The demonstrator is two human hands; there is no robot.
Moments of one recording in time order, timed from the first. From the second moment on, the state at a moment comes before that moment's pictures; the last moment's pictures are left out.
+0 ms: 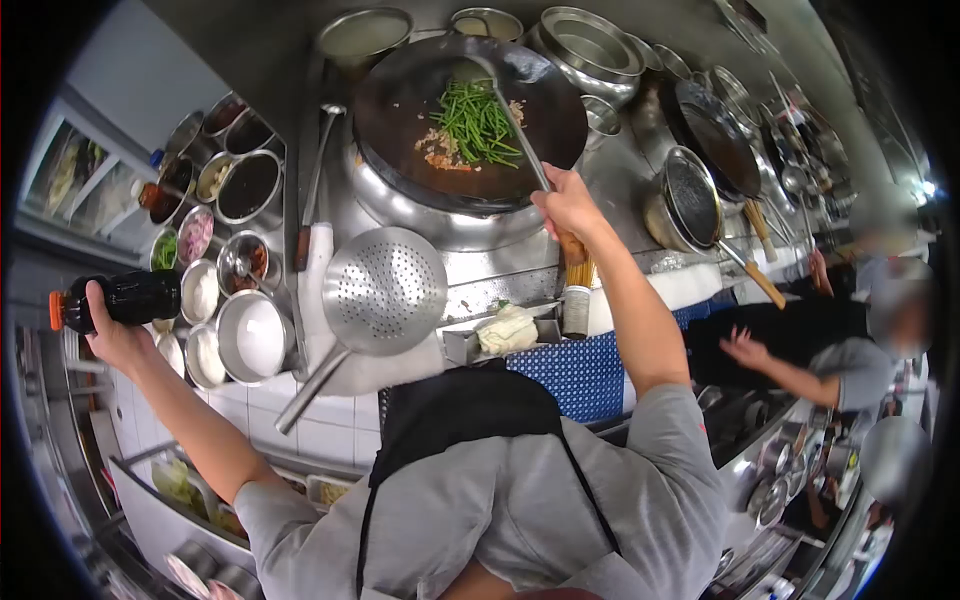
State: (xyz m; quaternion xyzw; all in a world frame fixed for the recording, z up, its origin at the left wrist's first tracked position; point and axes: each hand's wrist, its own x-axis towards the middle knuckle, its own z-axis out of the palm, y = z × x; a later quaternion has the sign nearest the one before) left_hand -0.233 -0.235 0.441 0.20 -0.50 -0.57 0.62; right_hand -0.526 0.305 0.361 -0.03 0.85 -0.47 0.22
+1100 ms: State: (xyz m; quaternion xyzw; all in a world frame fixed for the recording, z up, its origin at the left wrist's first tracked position) left_hand -0.277 0.011 0.446 0.17 -0.83 -0.44 0.28; right_hand -0.539 0.388 0.359 -0.20 0.96 -0.21 0.01
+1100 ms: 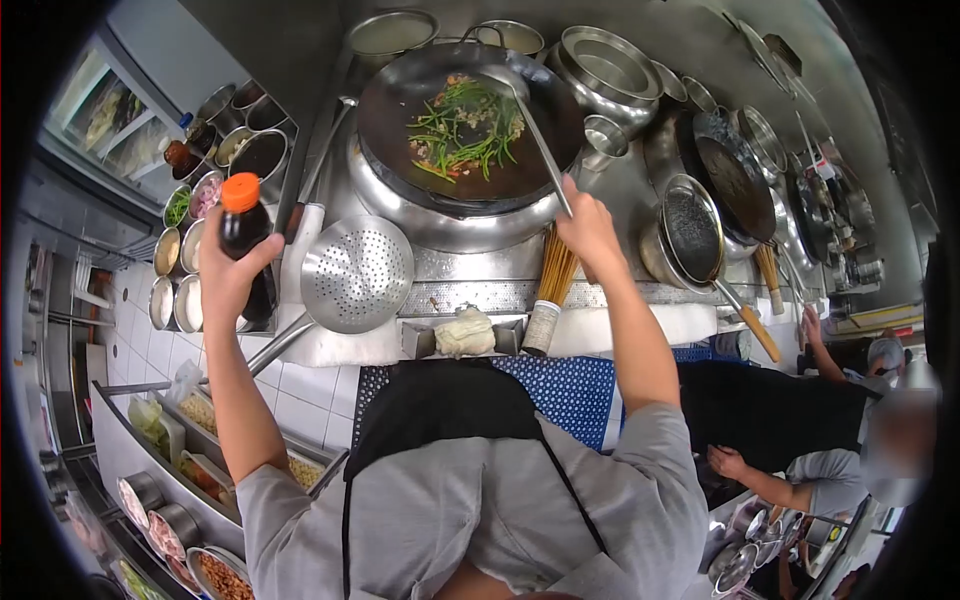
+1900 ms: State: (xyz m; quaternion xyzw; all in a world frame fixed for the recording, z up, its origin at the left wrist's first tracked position) left_hand -0.384 0.028 0.447 0.15 -0.93 -0.31 0.12; right_hand -0.476 0.397 0.376 -0.11 0.79 -0.53 0.29
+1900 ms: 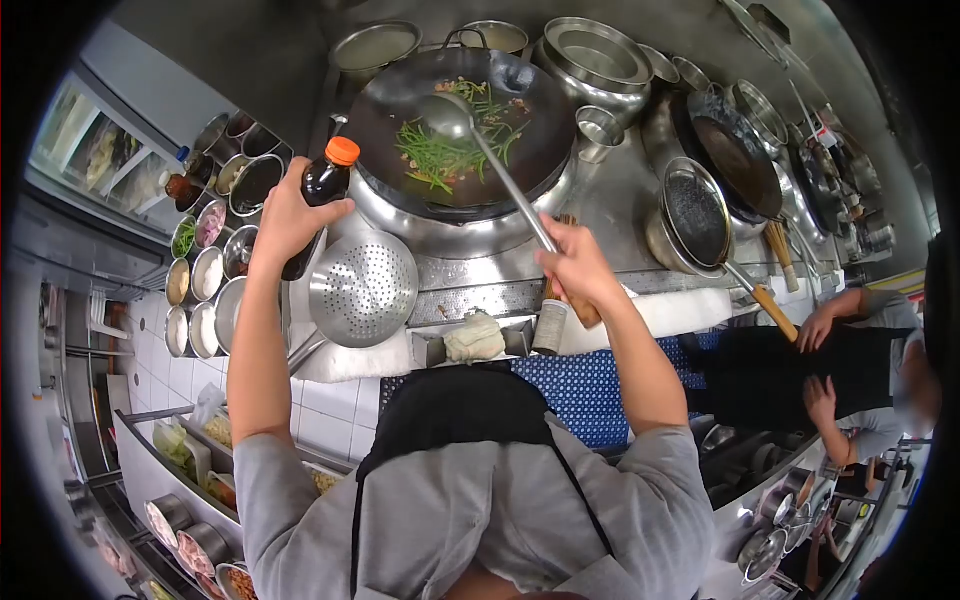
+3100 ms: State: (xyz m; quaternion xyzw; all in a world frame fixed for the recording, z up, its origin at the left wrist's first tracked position) left_hand -0.505 0.068 0.417 0.12 -0.96 0.22 -0.12; right_hand -0.439 0.502 0.391 -0.03 0.75 -0.63 0.22
